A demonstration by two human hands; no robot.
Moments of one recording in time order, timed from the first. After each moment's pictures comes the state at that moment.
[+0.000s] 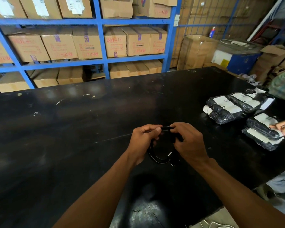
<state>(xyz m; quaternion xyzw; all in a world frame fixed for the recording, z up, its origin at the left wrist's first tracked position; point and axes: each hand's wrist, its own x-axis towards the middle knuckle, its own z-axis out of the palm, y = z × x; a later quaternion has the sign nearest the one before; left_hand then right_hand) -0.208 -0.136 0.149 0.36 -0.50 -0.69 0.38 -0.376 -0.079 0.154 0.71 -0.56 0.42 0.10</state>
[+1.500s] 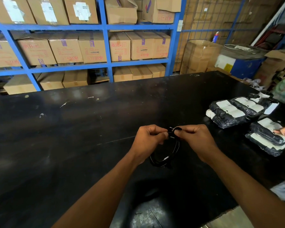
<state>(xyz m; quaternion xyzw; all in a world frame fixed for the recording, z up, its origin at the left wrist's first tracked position) -0.208 -0.129 0.169 0.36 -0.62 -0.59 0.38 -0.384 -0.076 0.188 0.48 -0.63 0.49 -0.36</state>
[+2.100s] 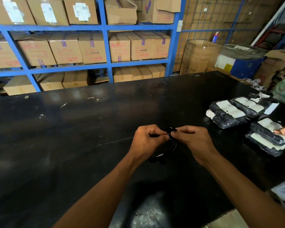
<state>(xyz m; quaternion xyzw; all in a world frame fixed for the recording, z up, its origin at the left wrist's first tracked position) -0.205 -0.130 0.165 0.34 -0.67 -0.52 0.41 -0.374 -0.075 0.190 0.41 -0.63 0.52 -0.40</state>
